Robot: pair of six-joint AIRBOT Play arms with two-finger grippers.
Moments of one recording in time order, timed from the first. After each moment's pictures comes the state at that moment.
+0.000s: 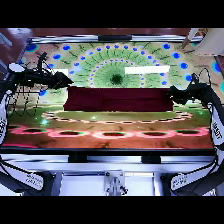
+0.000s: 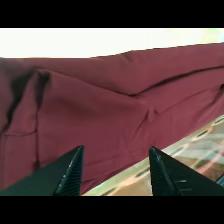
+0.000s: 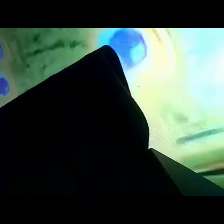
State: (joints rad) left arm 0.13 -1.76 1.60 0.66 -1.22 -1.14; right arm -0.29 -1.79 1.31 2.12 -0.83 -1.71
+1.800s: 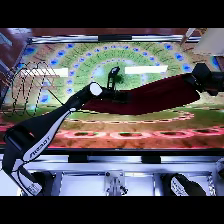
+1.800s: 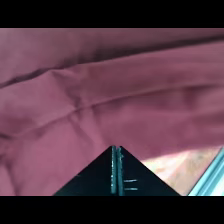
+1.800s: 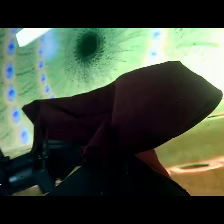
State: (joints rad) left arm -0.64 -1.85 1.60 0.72 -0.66 -1.35; right arm -0.27 -1.02 1.31 2.13 -1.21 -1.48
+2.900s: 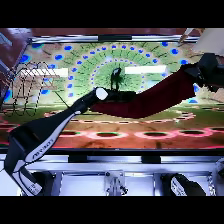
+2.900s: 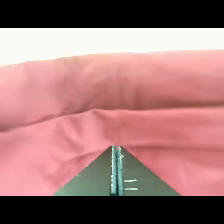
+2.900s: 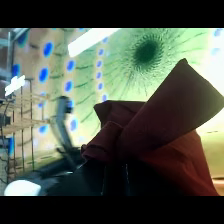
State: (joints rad) left arm -0.65 -1.83 1.61 0.75 -0.55 -1.41; right arm -0.24 -0.98 1.35 2.28 -1.20 -1.45
